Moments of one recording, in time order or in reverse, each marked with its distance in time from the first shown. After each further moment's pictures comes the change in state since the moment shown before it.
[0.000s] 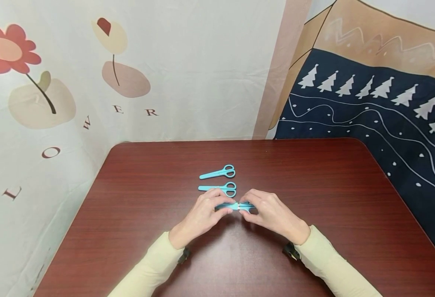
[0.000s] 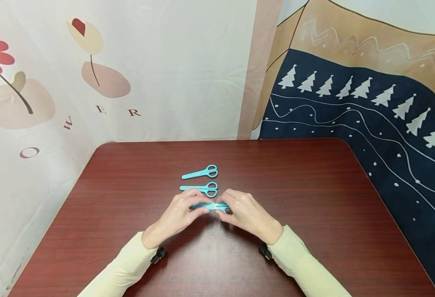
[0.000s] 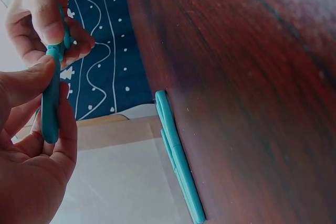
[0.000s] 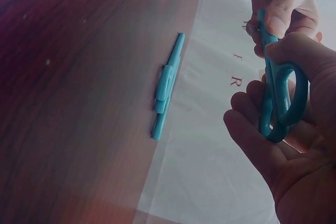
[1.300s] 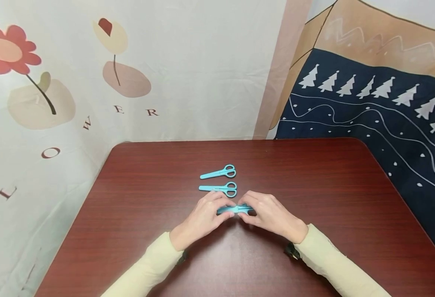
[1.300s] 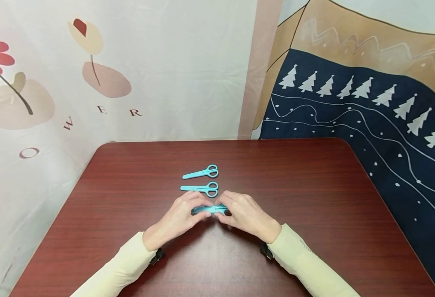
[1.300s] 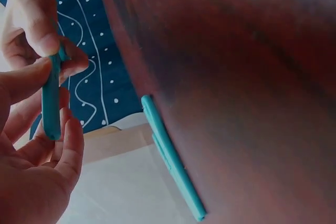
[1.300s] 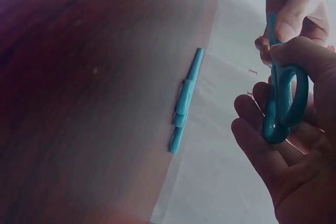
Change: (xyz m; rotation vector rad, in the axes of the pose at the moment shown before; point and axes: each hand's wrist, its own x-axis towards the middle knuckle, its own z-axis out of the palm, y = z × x) left_hand -0.002 0.001 0.001 0.102 -0.073 -0.025; right_hand 0.000 0.002 0.008 -0.029 -0.052 -0.009
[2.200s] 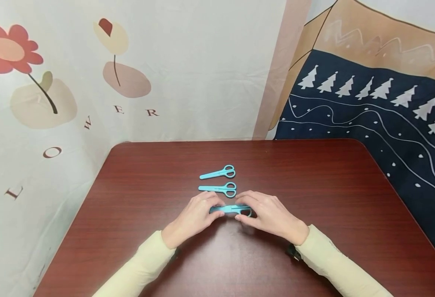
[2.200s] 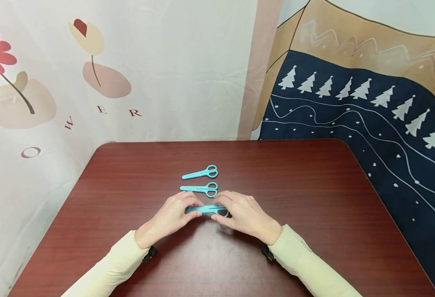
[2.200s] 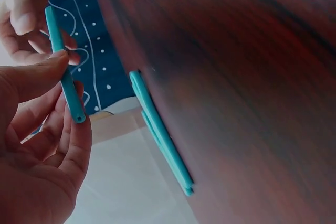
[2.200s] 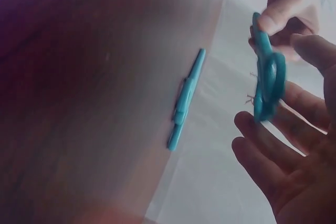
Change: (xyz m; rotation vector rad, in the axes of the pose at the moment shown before) left_hand -0.006 -0.007 -0.015 0.109 -0.077 -0.056; right_hand -0.002 -0.004 -0.005 -0.028 -0.020 0.055
